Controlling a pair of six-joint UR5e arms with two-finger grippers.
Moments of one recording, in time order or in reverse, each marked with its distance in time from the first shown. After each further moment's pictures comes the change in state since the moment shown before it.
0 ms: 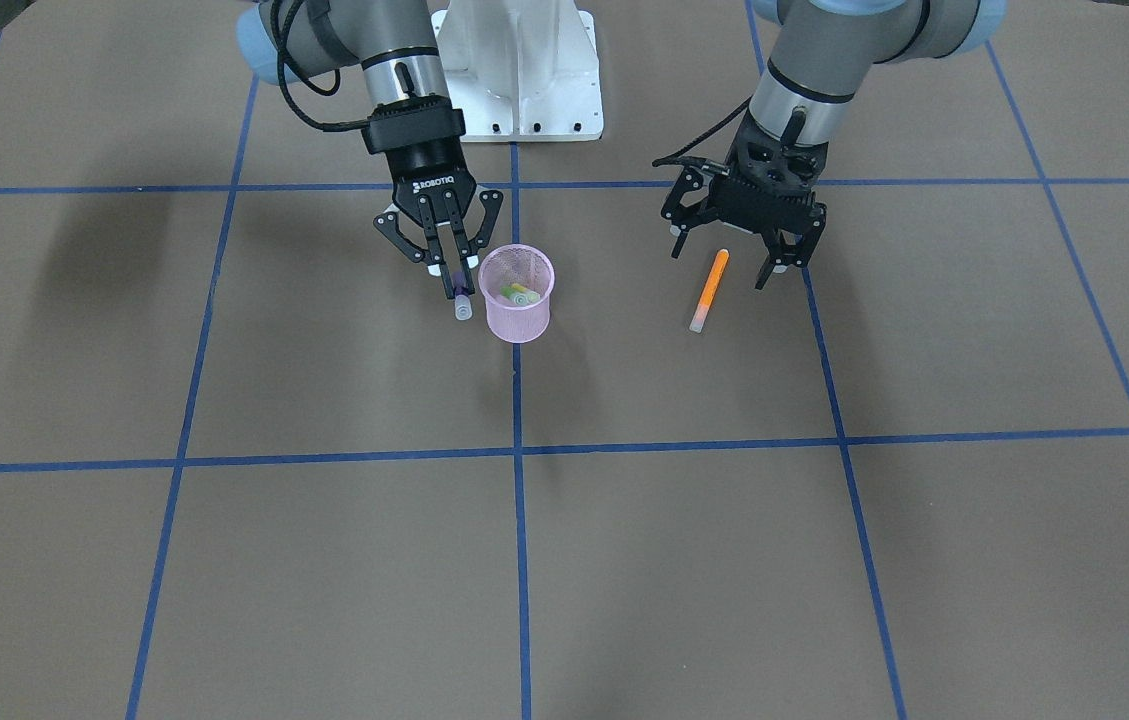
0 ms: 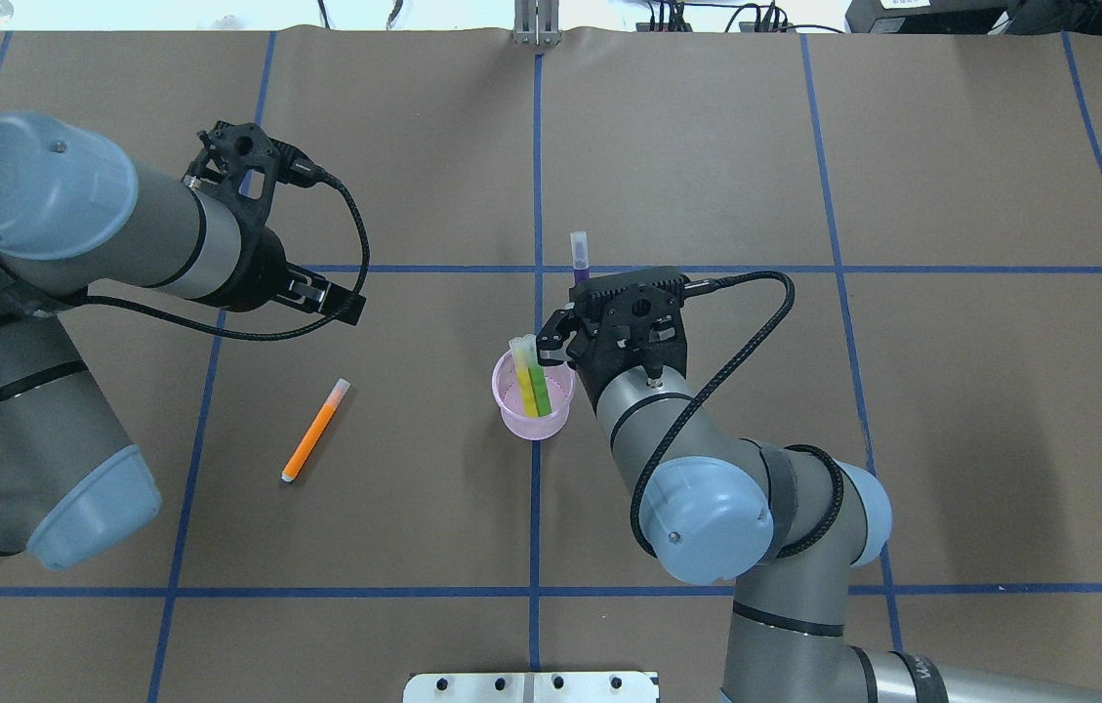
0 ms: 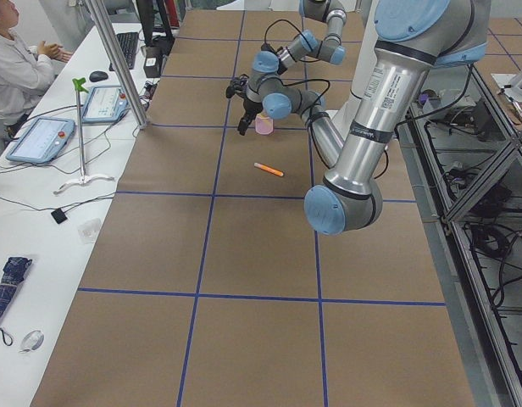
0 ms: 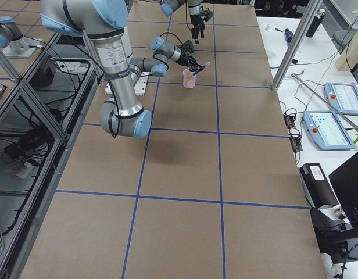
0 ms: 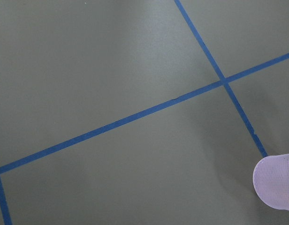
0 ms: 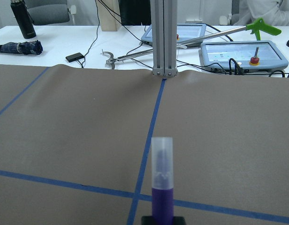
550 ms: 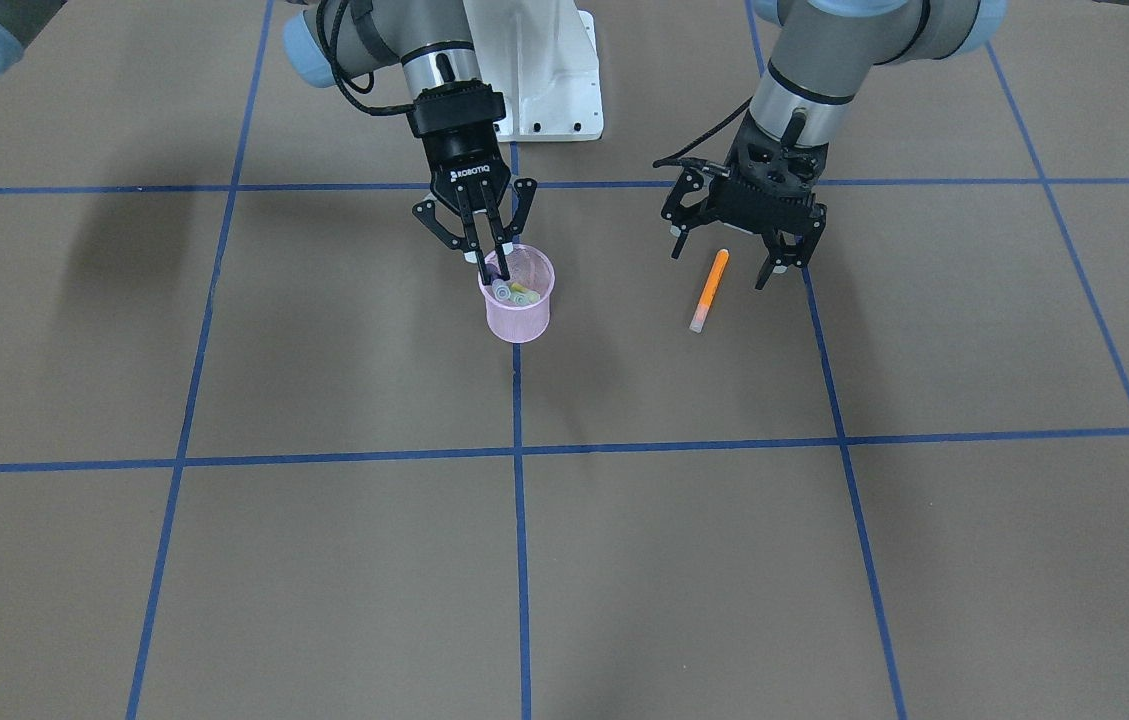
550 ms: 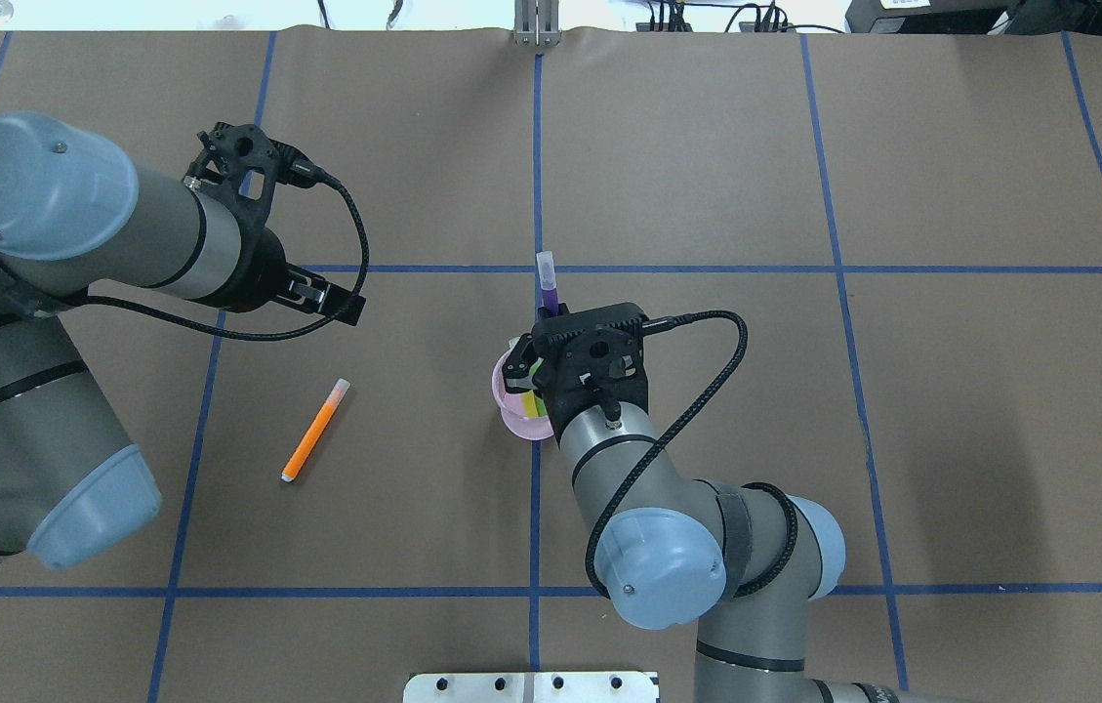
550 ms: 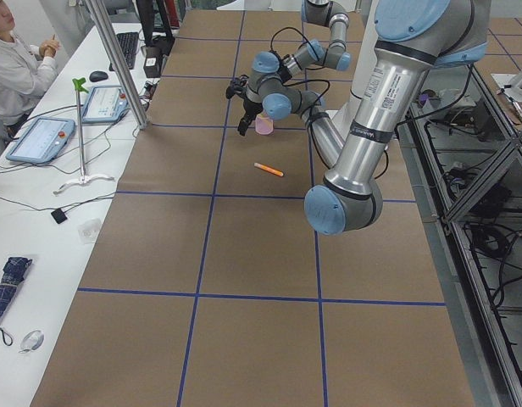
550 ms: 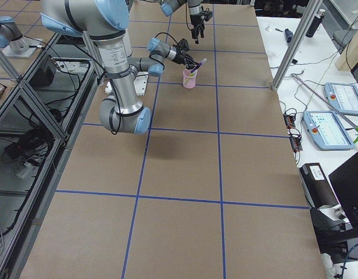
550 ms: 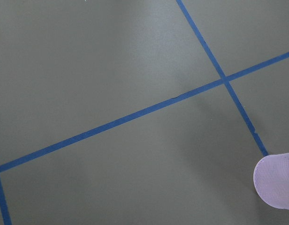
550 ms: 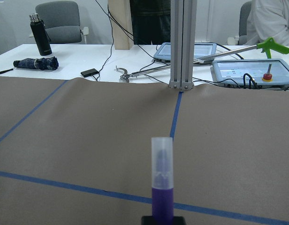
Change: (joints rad) left arm 0.000 0.001 0.004 -0.003 -0.001 -0.001; right arm -0.057 0.040 -0.051 0.031 -0.089 -0.034
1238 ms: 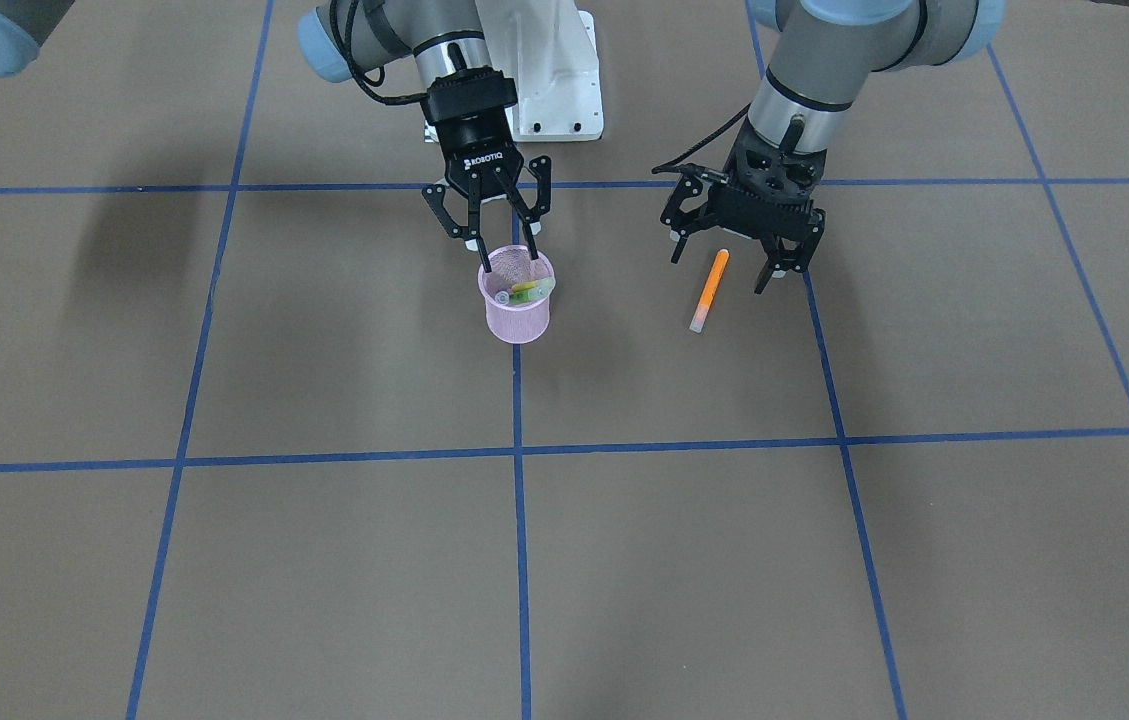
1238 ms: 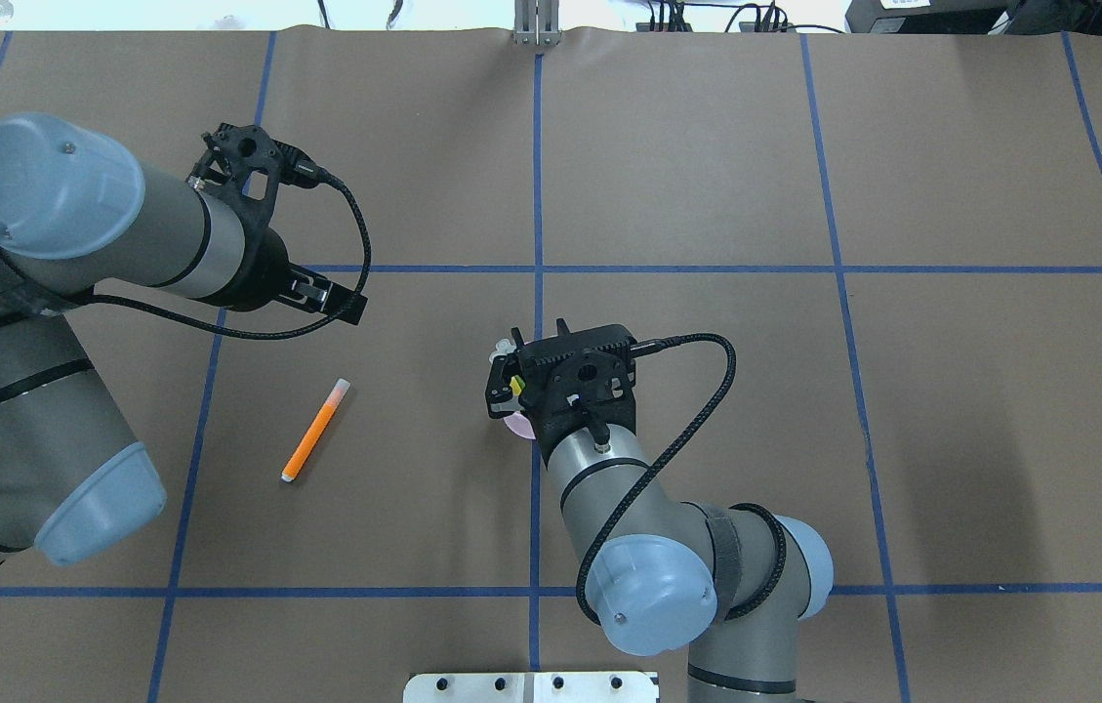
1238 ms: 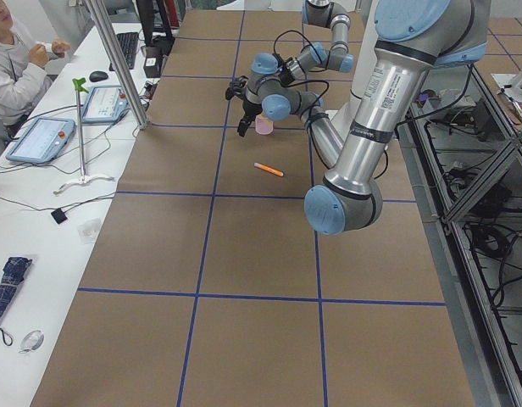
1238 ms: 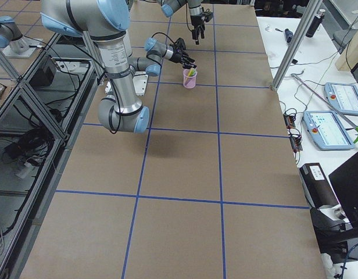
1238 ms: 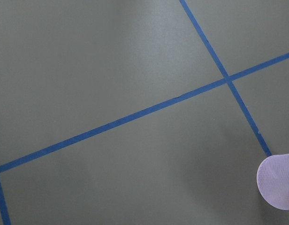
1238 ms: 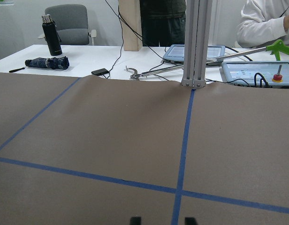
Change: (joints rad) left arm 0.000 -0.004 0.013 -0.007 0.000 -0.001; right arm -0.026 0.007 0.001 0.043 -0.011 0.001
